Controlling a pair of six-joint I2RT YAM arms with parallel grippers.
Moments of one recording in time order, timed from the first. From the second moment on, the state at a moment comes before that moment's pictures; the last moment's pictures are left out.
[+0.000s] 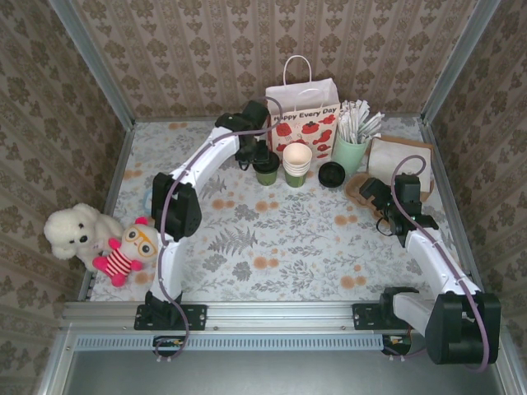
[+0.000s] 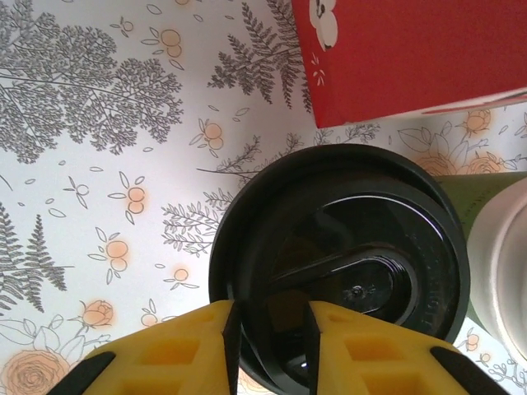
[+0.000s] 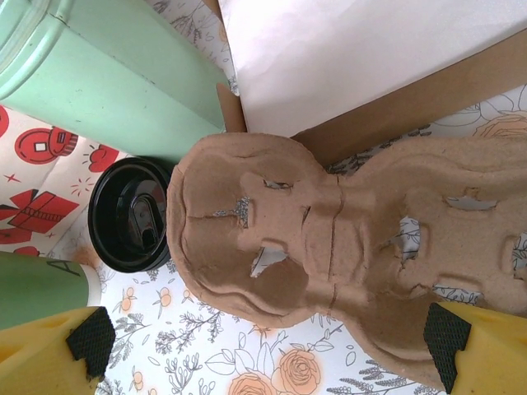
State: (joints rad) left arm -0.57 2.18 2.10 -1.09 -0.01 -0.50; right arm -0.06 1.06 0.60 -0.25 0.01 0.68
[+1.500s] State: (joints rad) left arm -0.54 2.08 1.94 -0.97 0.07 -0.46; right arm -0.36 1.15 0.66 -0.44 -0.01 0.50
